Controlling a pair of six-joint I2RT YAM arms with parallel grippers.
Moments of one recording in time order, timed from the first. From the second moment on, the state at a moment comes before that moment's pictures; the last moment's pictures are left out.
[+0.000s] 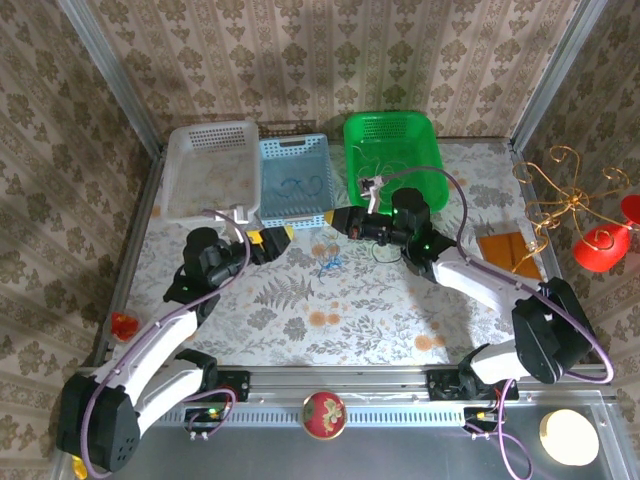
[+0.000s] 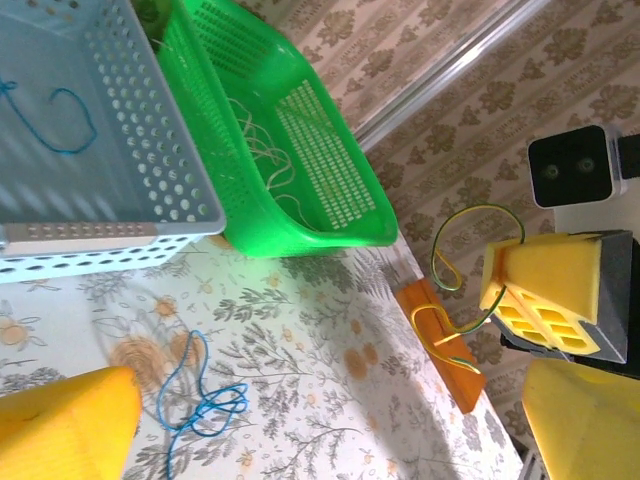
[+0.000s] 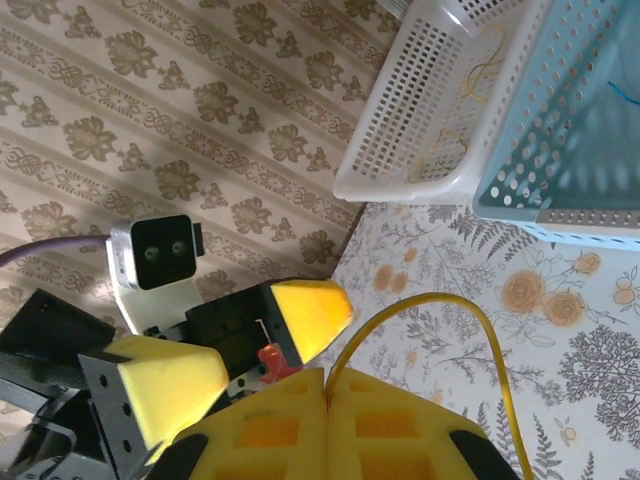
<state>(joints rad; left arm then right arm) -0.41 0.92 0.48 0.25 0.50 -0.72 0.54 1.40 0.85 0.38 -0.55 0.87</state>
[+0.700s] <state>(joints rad) -0.66 1.16 0.50 0.53 0.48 -0.73 0.58 1.35 0.83 0.38 -0.39 0.98</state>
